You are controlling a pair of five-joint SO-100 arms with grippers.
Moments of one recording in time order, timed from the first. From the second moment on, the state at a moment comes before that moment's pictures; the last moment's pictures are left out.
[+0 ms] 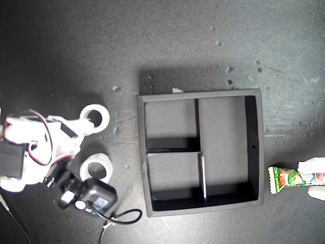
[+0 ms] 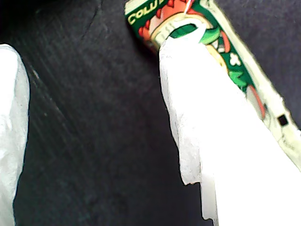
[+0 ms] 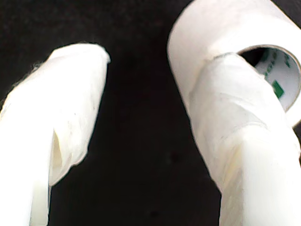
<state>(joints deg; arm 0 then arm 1) 12.0 104.9 117.6 59.2 -70.1 -27.6 137.5 131.7 53.1 88.2</state>
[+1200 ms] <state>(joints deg) 7.1 94.6 116.5 56.6 -67.1 -30.8 137.5 134.5 51.3 90.7</state>
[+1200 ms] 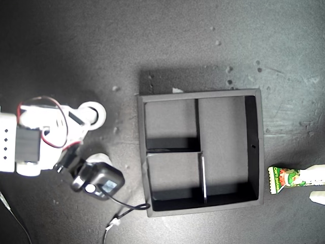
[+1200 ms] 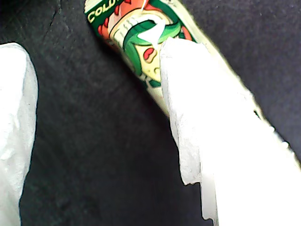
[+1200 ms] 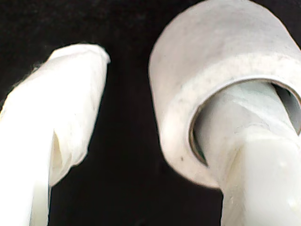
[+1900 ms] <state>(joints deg) 5.2 96.9 99.2 65.4 -65.8 -46.4 137.9 159.6 34.1 118.7</state>
